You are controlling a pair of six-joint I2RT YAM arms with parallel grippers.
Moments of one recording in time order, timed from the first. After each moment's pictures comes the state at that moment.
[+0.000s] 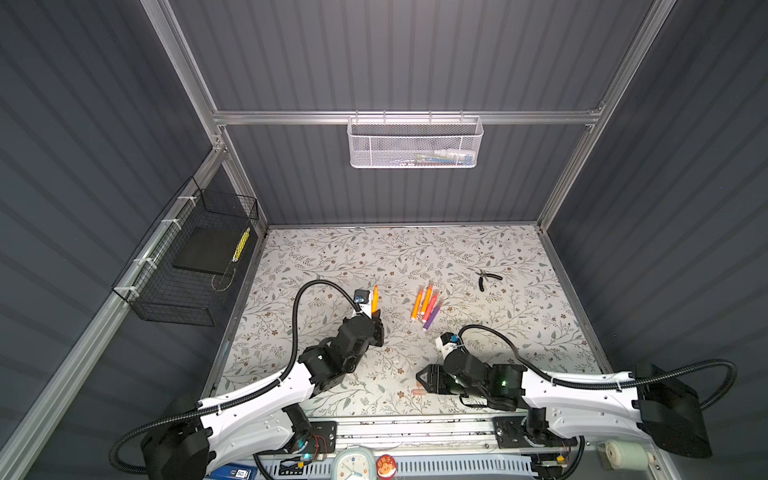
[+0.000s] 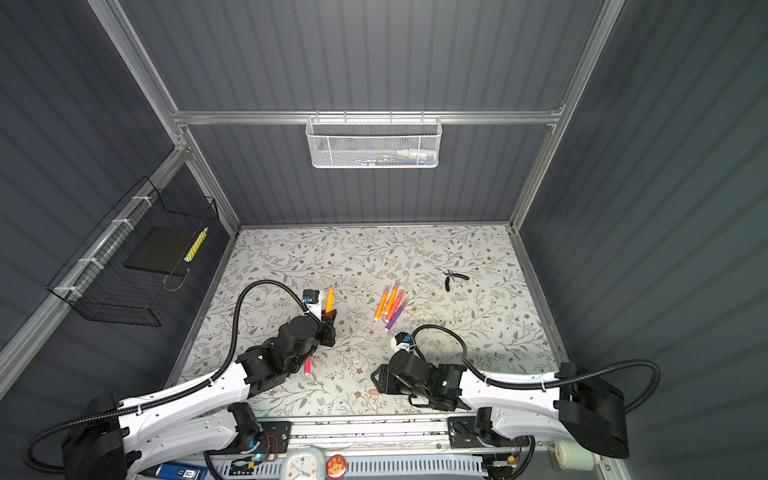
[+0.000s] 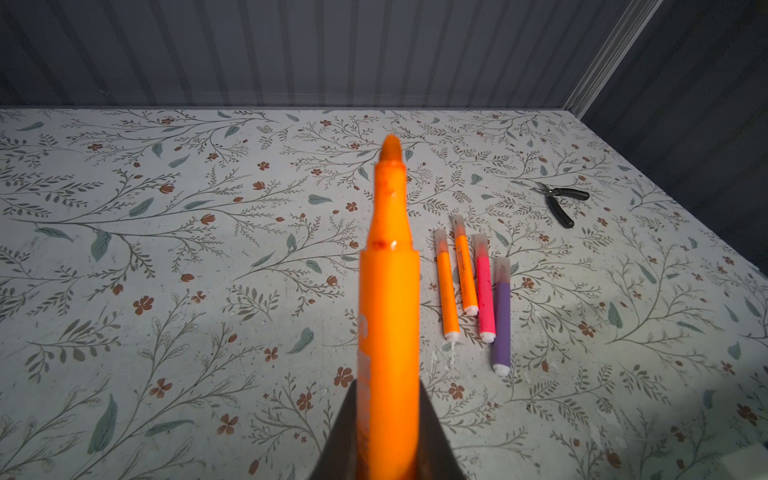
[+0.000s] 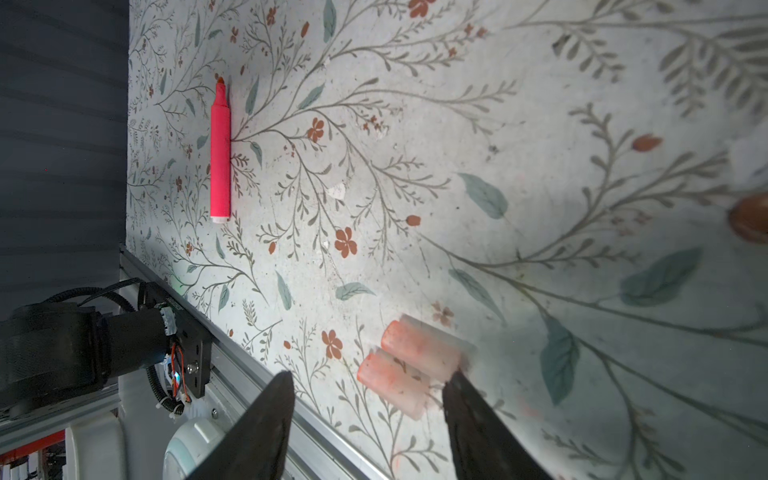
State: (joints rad) left arm -0.94 1.00 0.53 0.02 -0.49 -0.40; right arm 1.19 1.11 0.40 -0.08 0.07 1.12
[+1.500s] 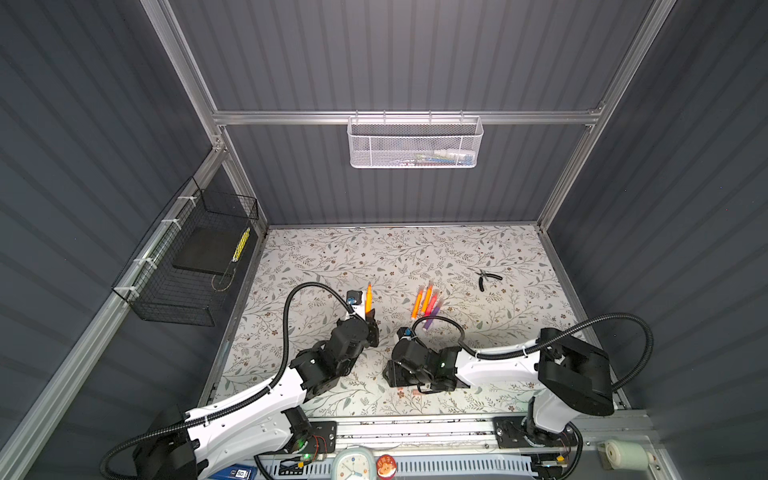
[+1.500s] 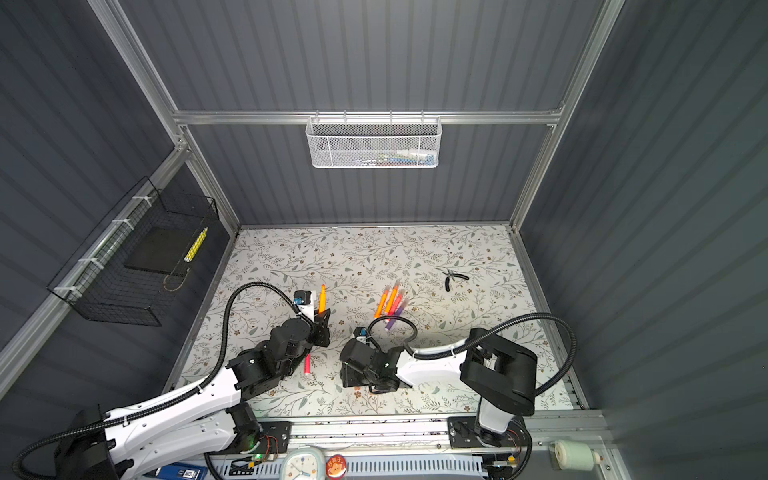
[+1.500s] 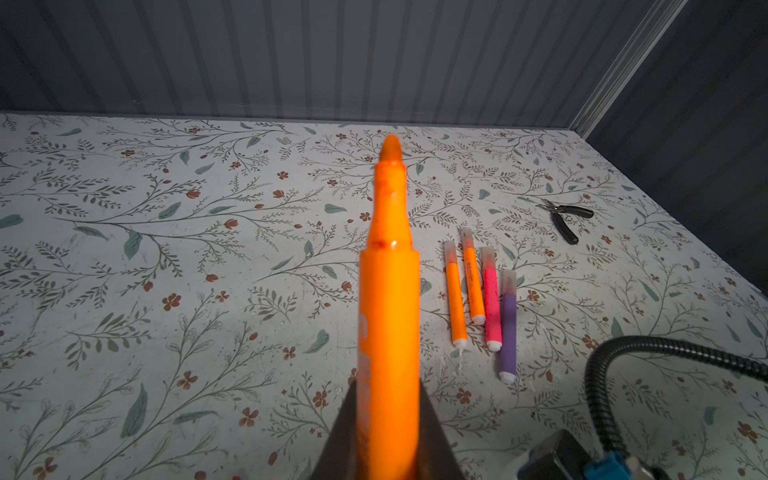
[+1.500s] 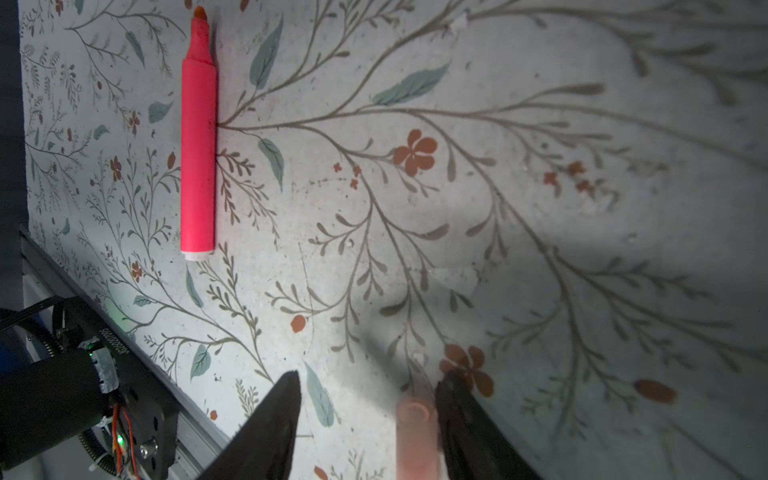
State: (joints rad) left arm -0.94 0.94 0.51 -0.02 -0.53 -0.41; right arm 1.21 1.66 0.81 -0.10 0.04 1.00
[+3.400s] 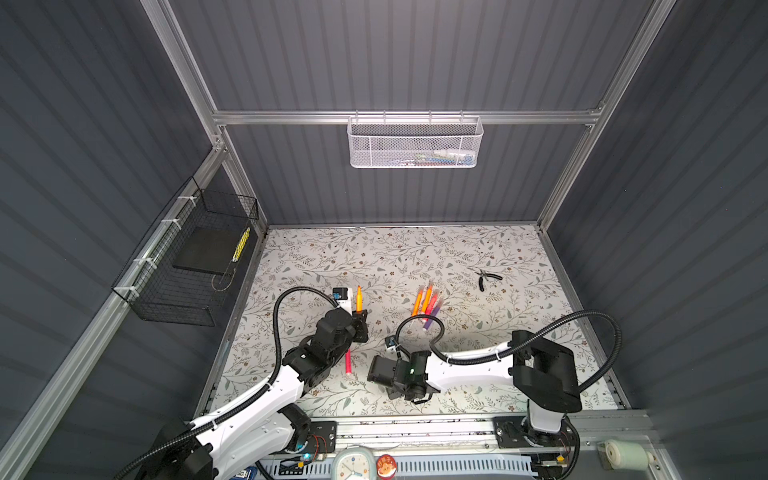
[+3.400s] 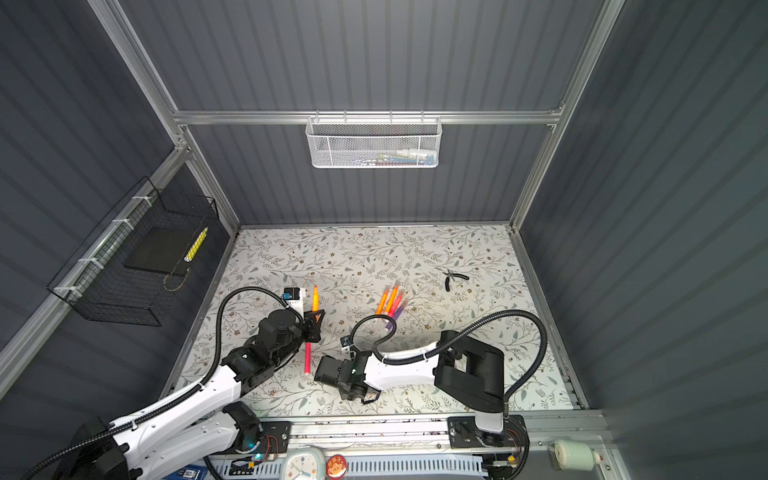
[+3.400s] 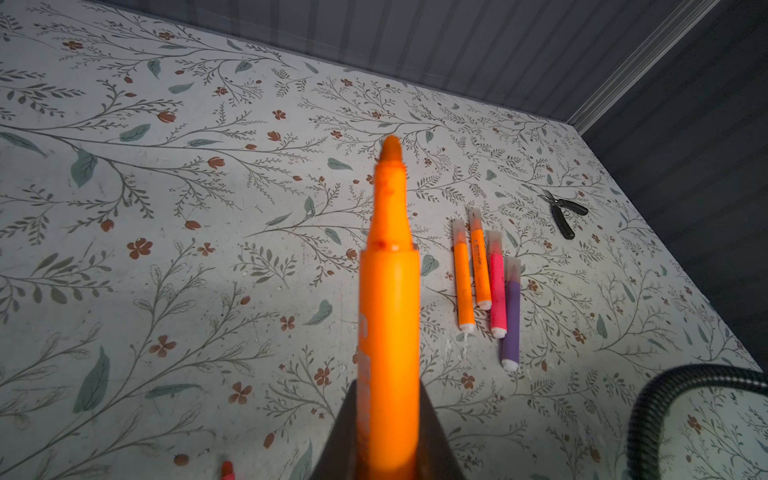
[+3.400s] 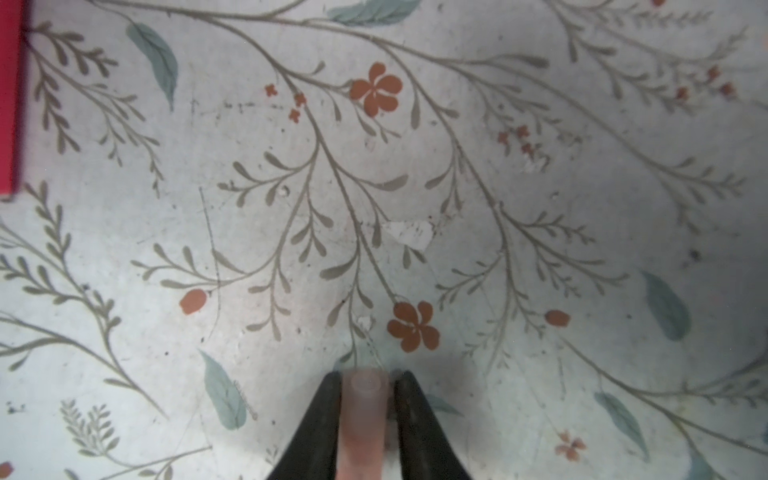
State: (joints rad) left arm -0.69 0.93 0.45 0.02 -0.20 -0.49; right arm 1.34 1.84 1.10 -0.56 0.27 0.94
